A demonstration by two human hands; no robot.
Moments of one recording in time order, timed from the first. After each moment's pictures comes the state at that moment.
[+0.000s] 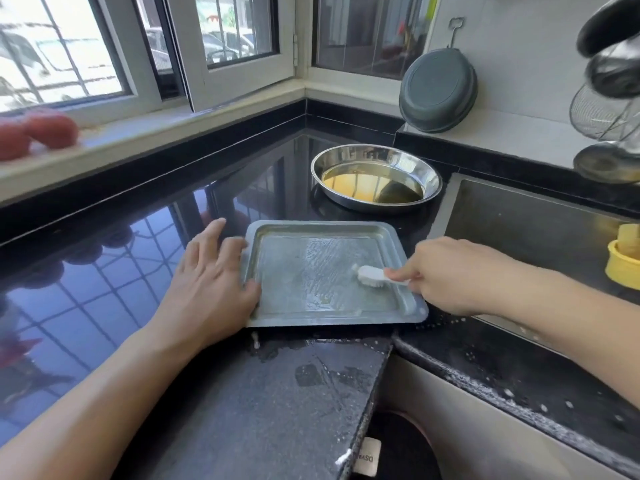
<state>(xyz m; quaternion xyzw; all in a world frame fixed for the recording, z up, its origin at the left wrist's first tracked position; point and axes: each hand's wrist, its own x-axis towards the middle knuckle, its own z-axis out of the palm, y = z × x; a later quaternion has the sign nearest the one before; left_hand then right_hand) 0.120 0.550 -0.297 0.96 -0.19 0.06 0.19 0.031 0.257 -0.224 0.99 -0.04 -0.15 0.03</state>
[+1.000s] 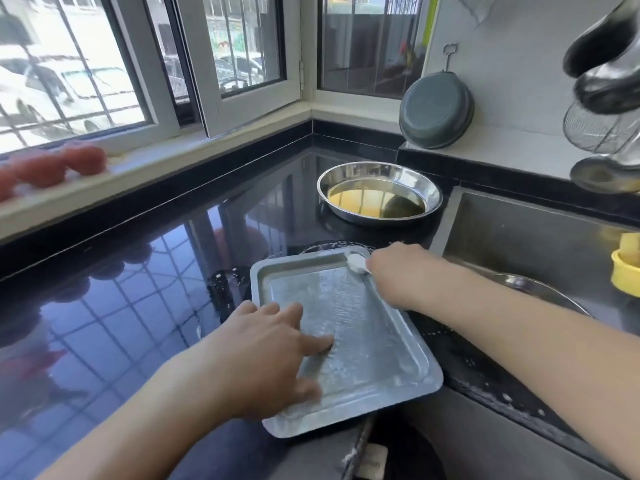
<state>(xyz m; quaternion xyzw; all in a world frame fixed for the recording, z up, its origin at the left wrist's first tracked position) 0.047 0.526 -0.246 0.89 -0.42 -0.13 -0.10 0.050 0.310 -0.217 0.99 -0.05 -0.12 0.08</state>
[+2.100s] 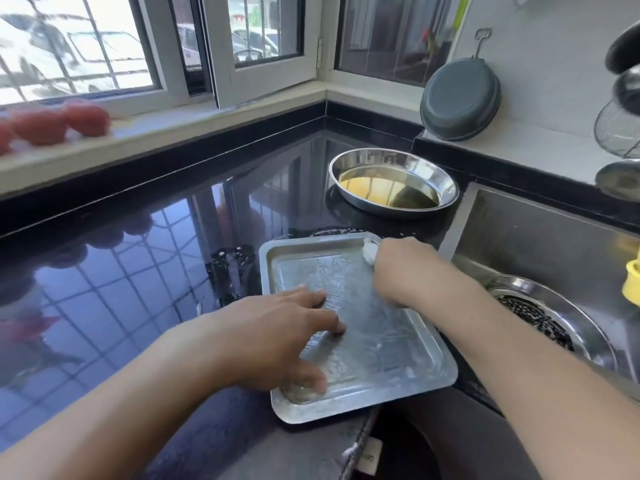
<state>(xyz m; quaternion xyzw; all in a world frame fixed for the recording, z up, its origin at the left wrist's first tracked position) 0.059 0.525 -0.249 0.88 -0.45 -0.18 0.02 0.060 0.326 -0.235 0.98 -0.16 -0.09 -0.01</state>
